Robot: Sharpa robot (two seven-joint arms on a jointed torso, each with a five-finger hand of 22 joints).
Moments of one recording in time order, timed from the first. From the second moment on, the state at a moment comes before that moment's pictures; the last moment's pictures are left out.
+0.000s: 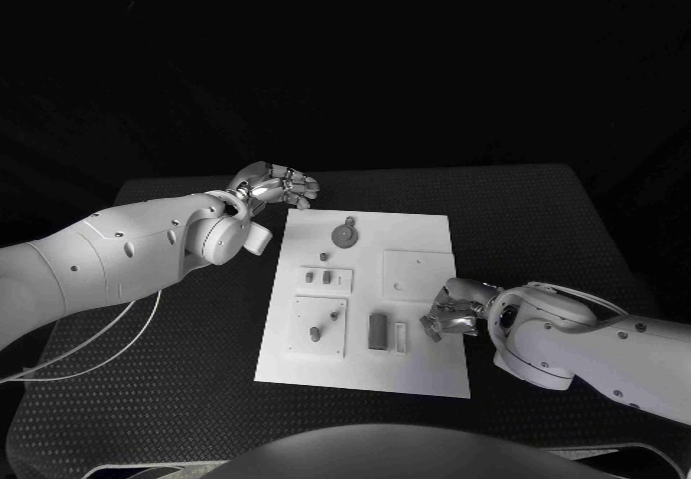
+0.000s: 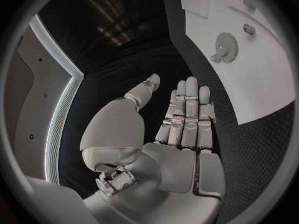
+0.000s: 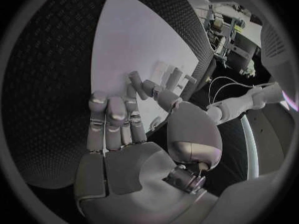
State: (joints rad) left arm 1.22 -0.71 -0.13 1.15 -0.26 -0.19 0.28; left_hand 1.06 -0.12 0.52 -0.23 0.06 0.85 0.18 0.27 0.55 1.20 0.12 0.09 0.20 1.02 0.05 0.65 0.42 0.02 0.75 -0.05 0.52 1.30; right arm 1.12 -0.89 -0.25 1.72 -1.21 -0.25 -0.51; right_hand 0.87 -0.10 0.84 -0.26 0.26 1.08 0.08 0.30 0.51 1.14 -0.02 1.08 1.15 1.30 -0.12 1.21 1.18 0.24 1.11 0.00 1.12 1.22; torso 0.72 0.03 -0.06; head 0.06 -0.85
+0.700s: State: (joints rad) left arm 1.22 -0.71 -0.13 1.15 -0.26 -0.19 0.28; left_hand 1.06 -0.12 0.52 -0.23 0.06 0.85 0.18 0.27 0.55 1.20 0.12 0.09 0.20 1.02 0.05 0.65 0.43 0.01 0.75 -0.05 0.52 1.30; right arm 1.13 -0.84 -0.25 1.72 -0.89 -0.29 -0.54; right_hand 0.85 -0.10 0.82 -0.27 0.24 1.08 0.08 0.31 0.51 1.14 -0.02 1.08 1.15 1.31 -0.12 1.21 1.18 0.25 1.11 -0.01 1.12 1.21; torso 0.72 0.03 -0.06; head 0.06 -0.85
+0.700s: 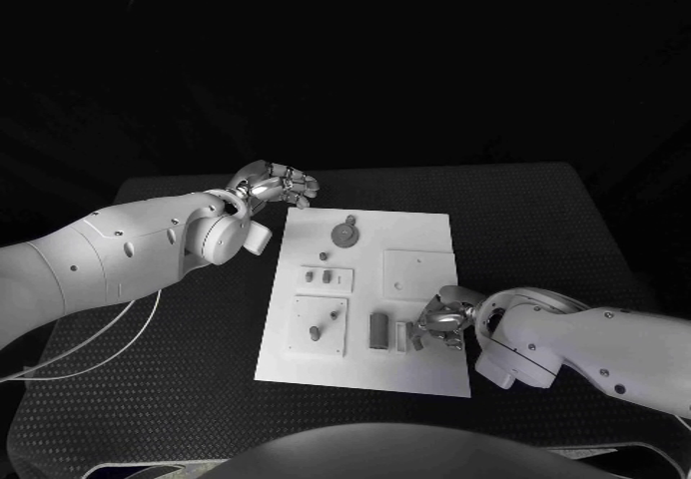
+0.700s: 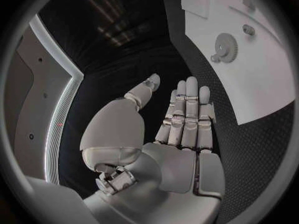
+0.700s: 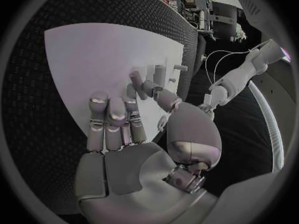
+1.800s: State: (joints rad) left arm 1.22 -0.71 -0.13 1.15 -0.26 -0.19 0.27; left_hand 1.06 -0.12 0.52 -0.23 0.06 0.85 0.18 0.27 0.55 1.20 0.12 0.09 0.20 1.02 0.05 0.65 0.43 0.01 0.75 -0.05 0.52 1.31; right arm 1.12 -0.81 -0.25 1.70 -0.88 -0.25 -0.56; right_hand 0.81 -0.14 0.79 -0.24 0.18 1.08 0.08 0.31 0.51 1.15 -0.02 1.08 1.16 1.31 -0.12 1.21 1.18 0.25 1.12 -0.01 1.12 1.20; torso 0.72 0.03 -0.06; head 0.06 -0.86
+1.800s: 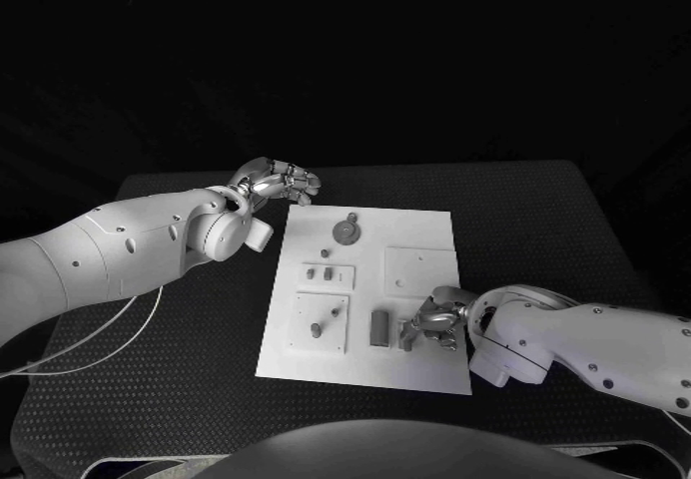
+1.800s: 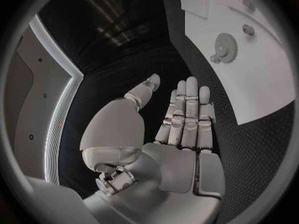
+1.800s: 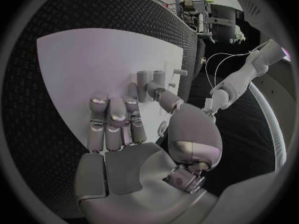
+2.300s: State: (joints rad) left arm 1.22 -0.71 -0.13 1.15 -0.26 -0.19 0.27; left_hand 1.06 -0.12 0.52 -0.23 0.06 0.85 0.18 0.27 0.55 1.20 0.12 0.09 0.20 1.02 0.05 0.65 0.43 0.02 0.75 -0.05 0.52 1.31; right arm 1.12 -0.80 -0.25 1.69 -0.89 -0.26 -0.55; right_hand 0.81 -0.14 0.79 -0.24 0.17 1.08 0.08 0.31 0.51 1.15 -0.02 1.08 1.16 1.31 -0.12 1.21 1.18 0.25 1.12 -0.01 1.12 1.20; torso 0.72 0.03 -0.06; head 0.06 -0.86
